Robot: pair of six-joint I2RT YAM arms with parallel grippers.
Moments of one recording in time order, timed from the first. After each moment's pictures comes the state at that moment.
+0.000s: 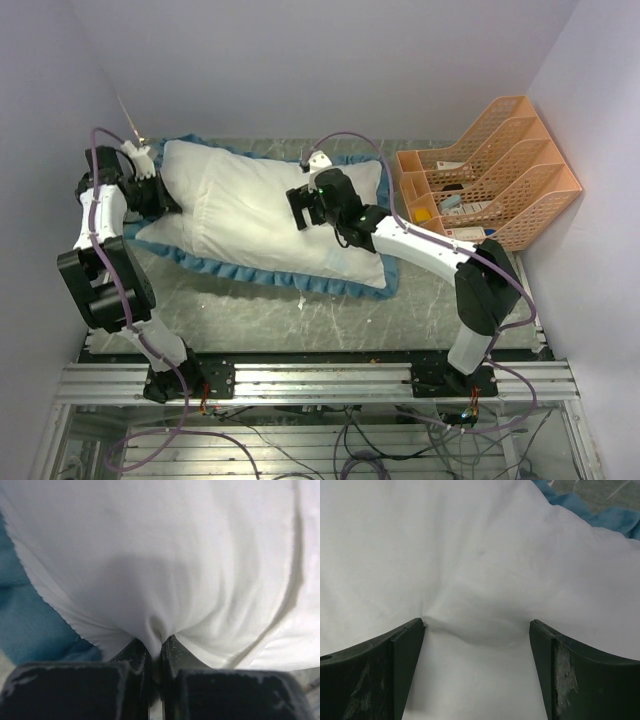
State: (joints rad) left arm 0.39 1.71 1.33 -0.69 0.63 0.17; right arm 0.80 1.76 1.33 -0.05 0.25 0.09
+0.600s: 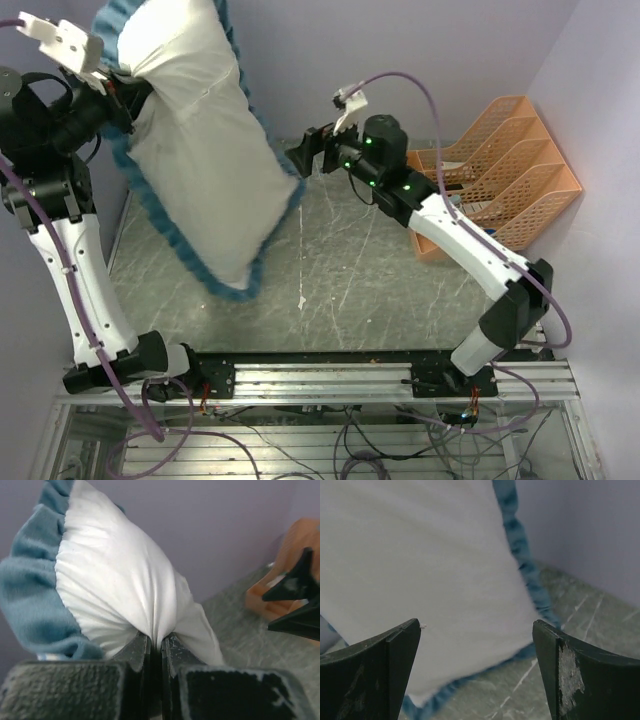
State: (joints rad) left arm 0.32 1.36 1.98 -0.55 0.84 0.12; right arm 0.69 1.65 1.60 -0.05 -0.08 0.16
